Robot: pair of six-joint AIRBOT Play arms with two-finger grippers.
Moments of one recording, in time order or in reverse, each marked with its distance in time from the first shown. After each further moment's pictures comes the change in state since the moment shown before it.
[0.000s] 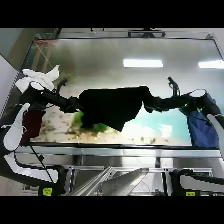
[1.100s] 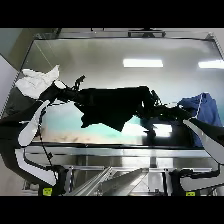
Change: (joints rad) left arm -0.232 -0.102 0.100 -0.050 0.236 -0.001; right arm 0.237 -0.152 -0.106 0.393 -0.291 -0.105
